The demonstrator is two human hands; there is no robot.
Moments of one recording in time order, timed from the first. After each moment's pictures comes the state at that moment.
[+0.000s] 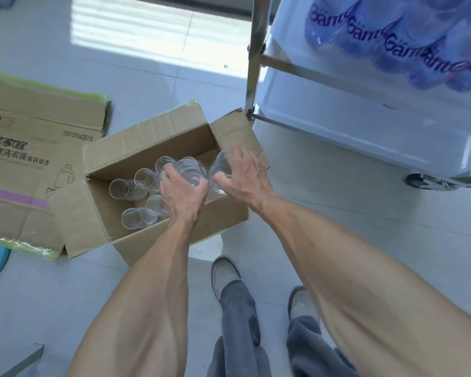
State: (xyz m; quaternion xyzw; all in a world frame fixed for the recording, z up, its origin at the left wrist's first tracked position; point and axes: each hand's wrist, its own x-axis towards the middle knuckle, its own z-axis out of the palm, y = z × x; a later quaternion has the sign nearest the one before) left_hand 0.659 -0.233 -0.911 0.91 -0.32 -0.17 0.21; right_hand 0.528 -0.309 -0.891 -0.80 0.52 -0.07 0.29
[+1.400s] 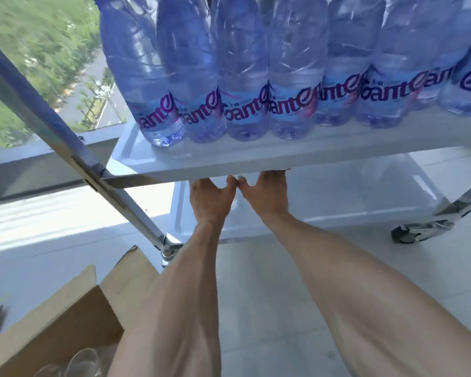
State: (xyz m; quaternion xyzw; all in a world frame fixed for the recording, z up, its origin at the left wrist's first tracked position) left_hand 0.449 -0.554 -1.015 0.68 -0.58 -0.11 0.44; right_hand 0.329 -0.549 -1.024 -0.59 0.69 -0.42 0.07
